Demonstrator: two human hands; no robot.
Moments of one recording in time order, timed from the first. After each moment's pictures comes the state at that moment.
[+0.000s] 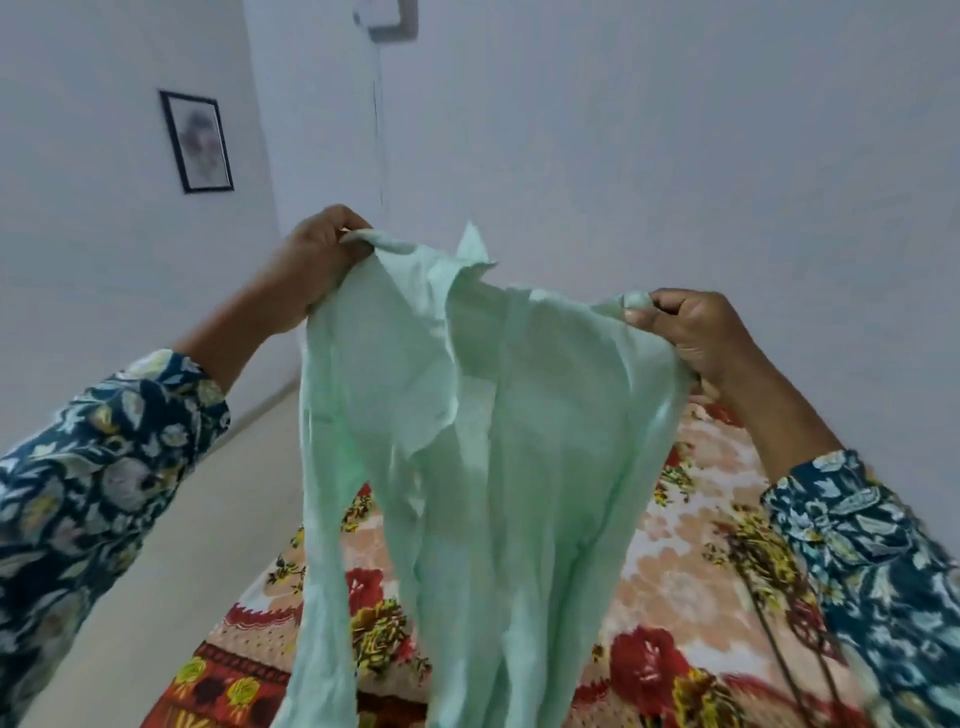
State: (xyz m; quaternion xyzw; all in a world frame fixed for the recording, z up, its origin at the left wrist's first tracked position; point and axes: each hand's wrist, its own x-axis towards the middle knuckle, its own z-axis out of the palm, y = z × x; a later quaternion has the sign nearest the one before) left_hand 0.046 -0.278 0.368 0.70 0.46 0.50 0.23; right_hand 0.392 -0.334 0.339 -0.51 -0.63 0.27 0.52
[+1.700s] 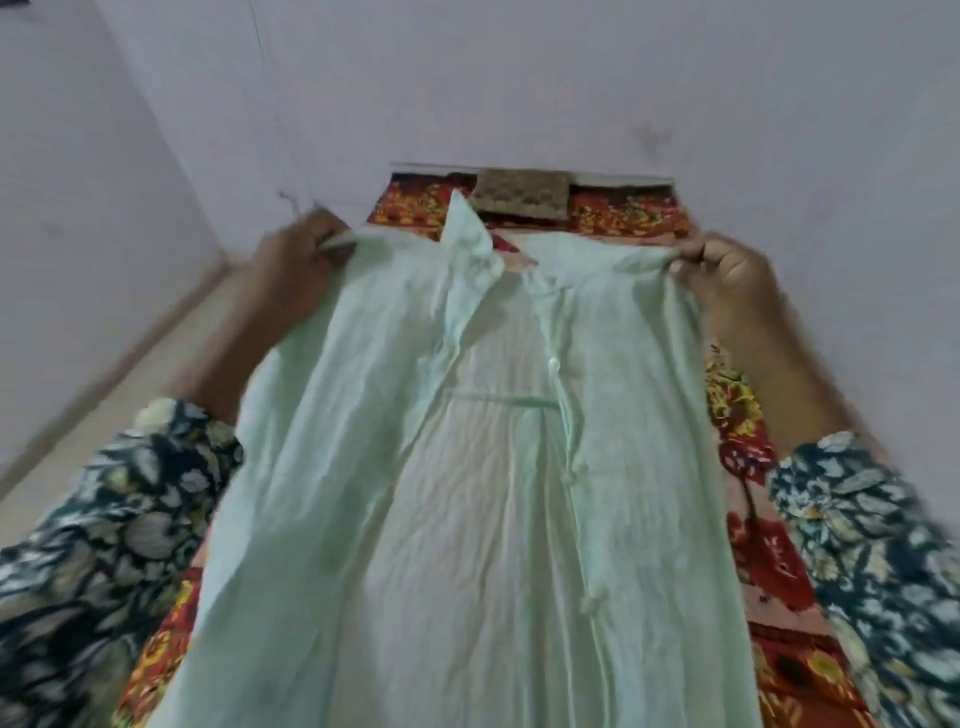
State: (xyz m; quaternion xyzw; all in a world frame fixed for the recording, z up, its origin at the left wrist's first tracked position) left_hand 0.166 -0.199 0.188 0.74 0.58 0.34 0.07; right_hand 0.541 -0.326 0.212 -0.61 -0.53 0.21 0.55
